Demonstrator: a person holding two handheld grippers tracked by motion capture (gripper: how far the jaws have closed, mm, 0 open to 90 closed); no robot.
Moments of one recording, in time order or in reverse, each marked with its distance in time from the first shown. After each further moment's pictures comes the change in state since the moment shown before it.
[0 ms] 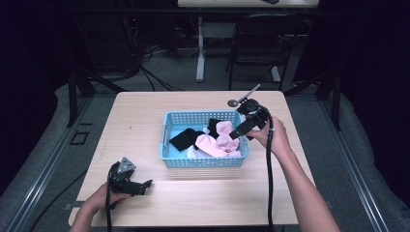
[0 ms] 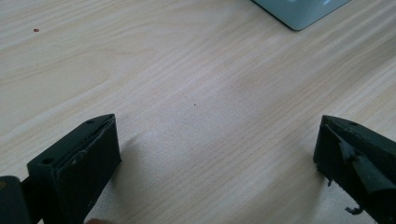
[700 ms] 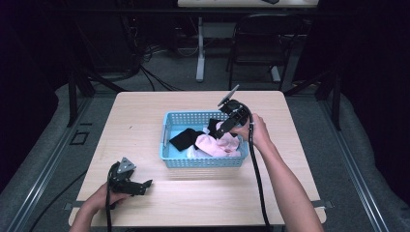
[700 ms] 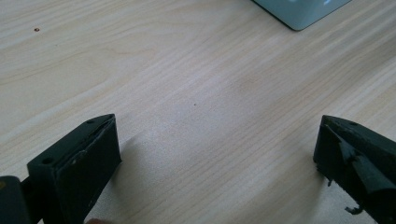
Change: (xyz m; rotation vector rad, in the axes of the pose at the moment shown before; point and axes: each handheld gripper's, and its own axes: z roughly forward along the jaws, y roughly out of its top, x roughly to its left) left arm 0.000 0.000 0.000 0.002 0.001 0.003; right arm -0.002 0.036 0.062 0.100 0.075 -0.011
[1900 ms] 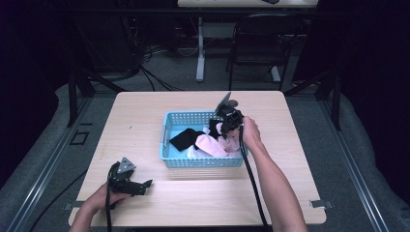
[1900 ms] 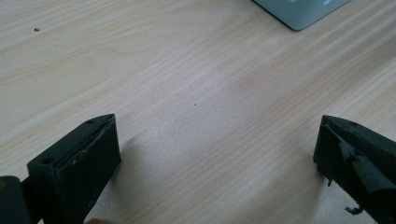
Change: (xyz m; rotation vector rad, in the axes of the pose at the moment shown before) left arm 0.000 0.000 0.000 0.000 0.000 -0.001; right arm -0.021 0.012 0.058 0.129 -0.095 0.094
